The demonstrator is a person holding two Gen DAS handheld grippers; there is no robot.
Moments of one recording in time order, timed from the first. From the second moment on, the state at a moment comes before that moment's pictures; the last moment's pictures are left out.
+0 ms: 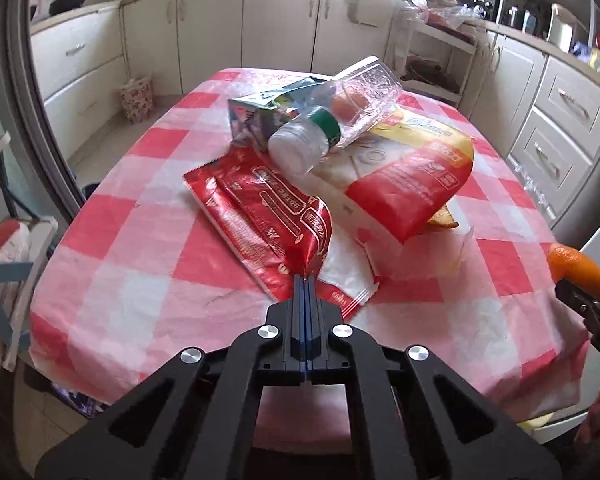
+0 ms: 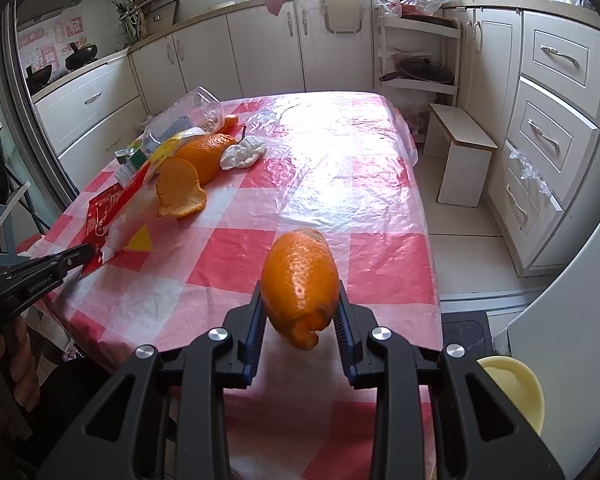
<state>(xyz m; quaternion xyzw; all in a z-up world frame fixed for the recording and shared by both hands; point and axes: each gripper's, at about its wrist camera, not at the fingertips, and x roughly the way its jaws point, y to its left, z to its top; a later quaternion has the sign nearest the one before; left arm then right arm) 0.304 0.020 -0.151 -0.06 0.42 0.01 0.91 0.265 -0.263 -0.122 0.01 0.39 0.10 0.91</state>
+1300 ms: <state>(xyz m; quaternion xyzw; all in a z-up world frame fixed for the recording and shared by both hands) 0.193 -0.075 0.023 -0.07 0.27 -0.20 0.94 0.191 -0.356 -0.090 0.03 0.34 0.02 0.94</state>
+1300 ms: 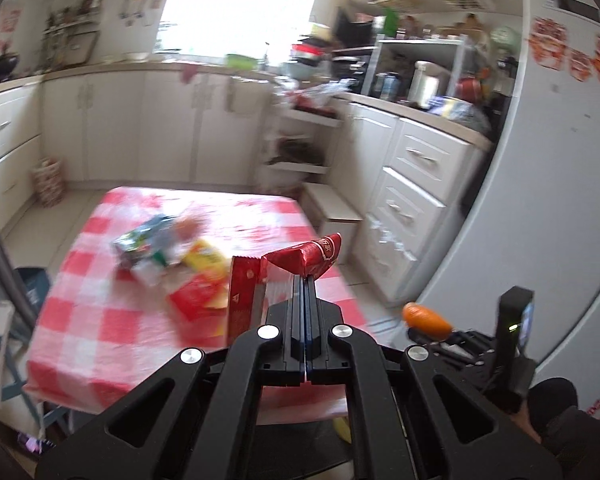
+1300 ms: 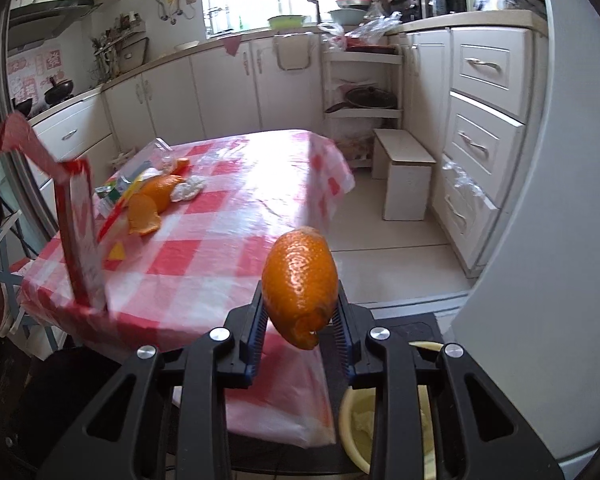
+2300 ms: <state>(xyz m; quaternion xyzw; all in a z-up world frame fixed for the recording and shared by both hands) 0.249 -0.339 -0.065 -0.06 0.41 -0.41 0.81 0.180 -0.472 -0.172 0.14 0.46 -0.11 0.87</state>
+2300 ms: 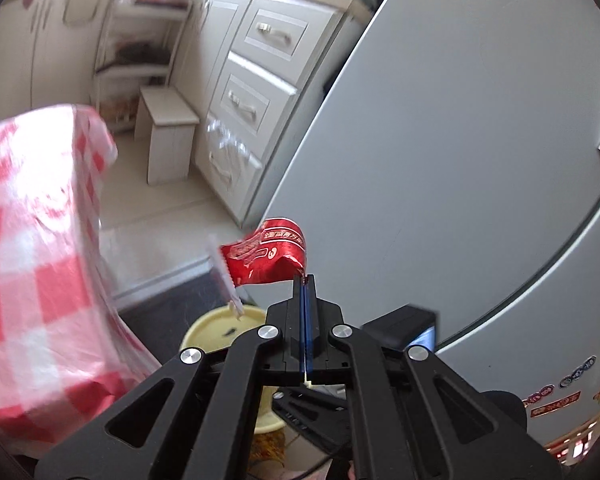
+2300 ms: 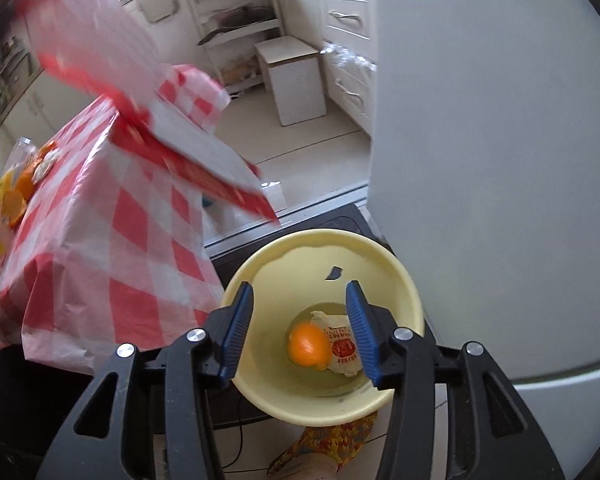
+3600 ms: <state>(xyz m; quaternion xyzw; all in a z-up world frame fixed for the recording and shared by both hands) 0.231 -0.114 -0.095 -0.01 0.36 -0.07 0.93 0.195 -0.352 -0.109 0.02 0.37 0.01 0.93</state>
